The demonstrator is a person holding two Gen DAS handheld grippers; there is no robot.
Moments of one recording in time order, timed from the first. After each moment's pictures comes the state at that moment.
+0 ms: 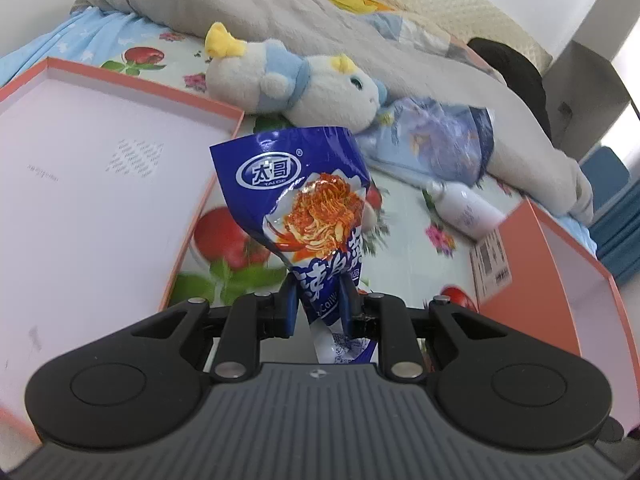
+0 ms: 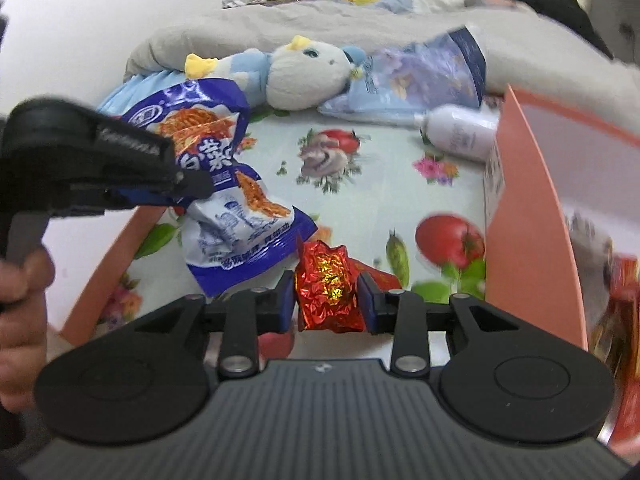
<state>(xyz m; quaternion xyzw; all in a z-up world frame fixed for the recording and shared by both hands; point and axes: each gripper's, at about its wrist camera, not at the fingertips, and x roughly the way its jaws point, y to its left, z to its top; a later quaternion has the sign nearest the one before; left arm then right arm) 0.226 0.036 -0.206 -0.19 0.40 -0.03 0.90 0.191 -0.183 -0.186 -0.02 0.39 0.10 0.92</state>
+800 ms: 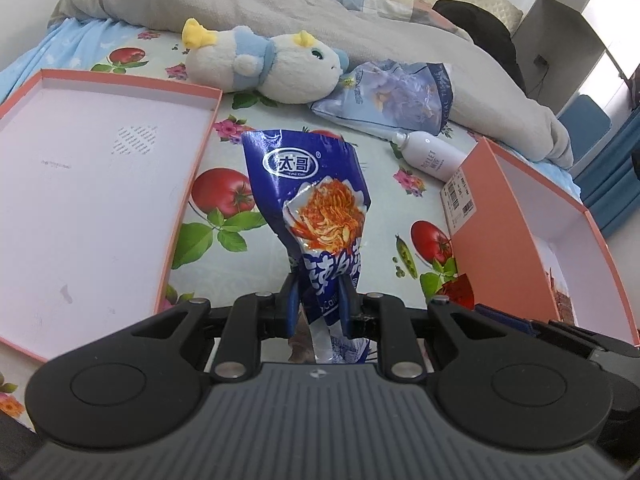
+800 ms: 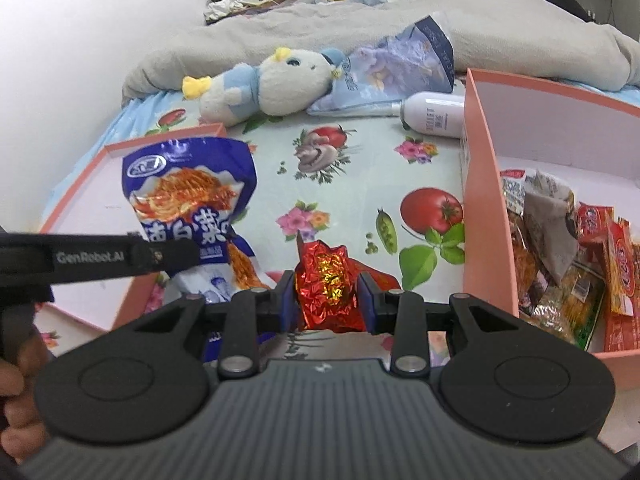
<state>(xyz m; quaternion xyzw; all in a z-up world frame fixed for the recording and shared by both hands) 0.172 0.023 -0.180 -0.14 0.42 -0.07 0.89 0.162 -0.201 -0.151 0.04 0.39 0.09 0.91</state>
